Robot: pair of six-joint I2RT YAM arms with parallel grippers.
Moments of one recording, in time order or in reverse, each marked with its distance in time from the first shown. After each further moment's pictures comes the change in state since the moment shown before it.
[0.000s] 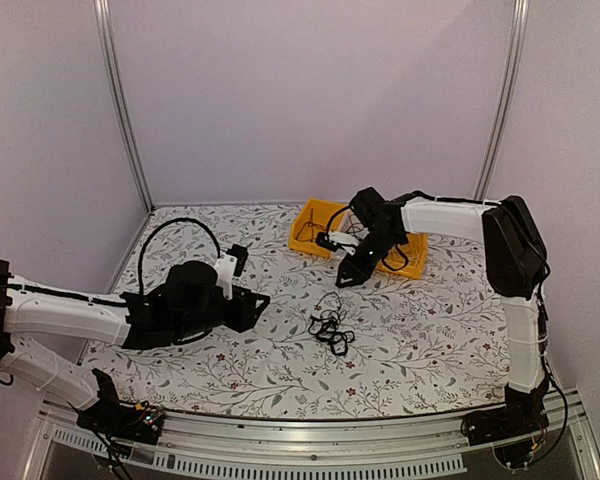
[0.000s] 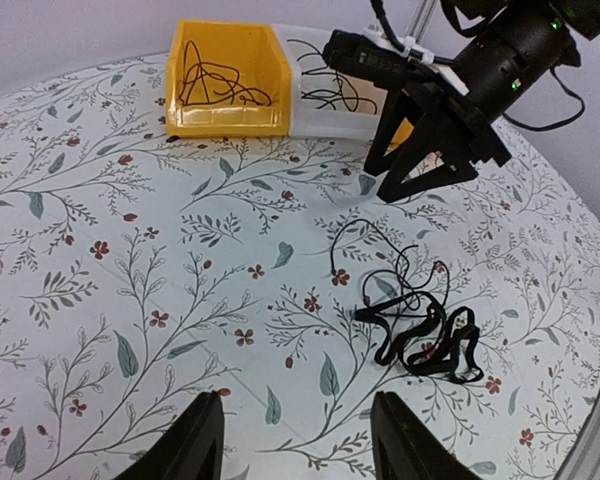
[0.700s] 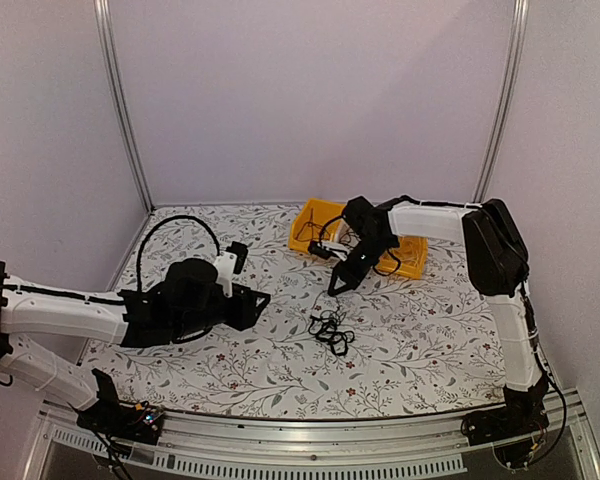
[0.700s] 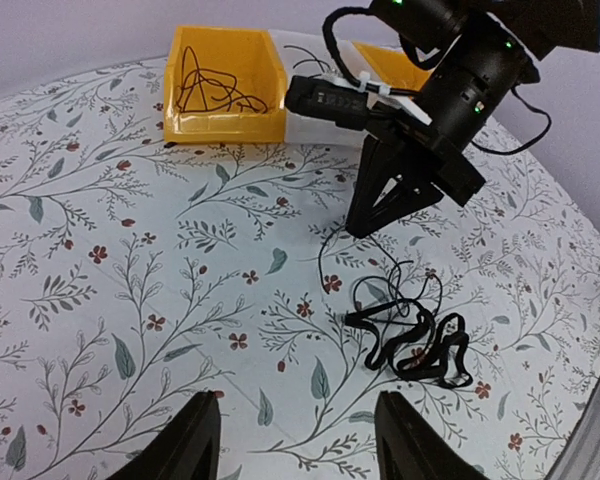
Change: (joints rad) left arm -0.011 -0.023 0.015 -0.048 -0.021 -0.025; right arm -0.003 0.144 0.104 -0.093 -0.180 0.047
